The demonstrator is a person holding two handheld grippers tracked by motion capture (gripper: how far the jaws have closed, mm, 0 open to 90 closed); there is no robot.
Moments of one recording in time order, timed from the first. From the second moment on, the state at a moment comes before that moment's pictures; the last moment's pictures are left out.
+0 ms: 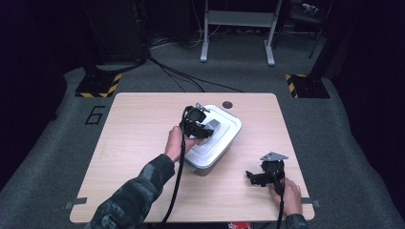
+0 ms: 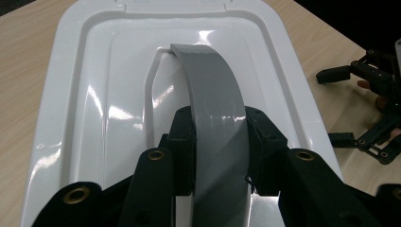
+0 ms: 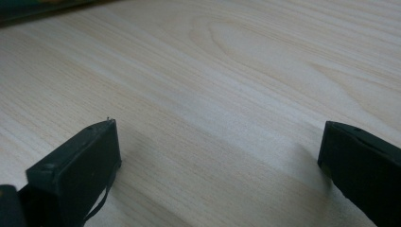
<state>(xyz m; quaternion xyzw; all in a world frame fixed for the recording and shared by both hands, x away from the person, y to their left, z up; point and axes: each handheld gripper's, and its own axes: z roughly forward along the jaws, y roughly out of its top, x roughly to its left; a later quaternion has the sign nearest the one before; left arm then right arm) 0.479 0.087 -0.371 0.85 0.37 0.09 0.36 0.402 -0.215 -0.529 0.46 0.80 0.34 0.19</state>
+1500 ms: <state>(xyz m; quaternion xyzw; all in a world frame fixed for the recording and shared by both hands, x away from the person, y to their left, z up) 0.407 0.251 -0.352 0.79 0.44 0.20 0.37 0.402 -0.215 -0.529 0.46 0.80 0.34 0.19</state>
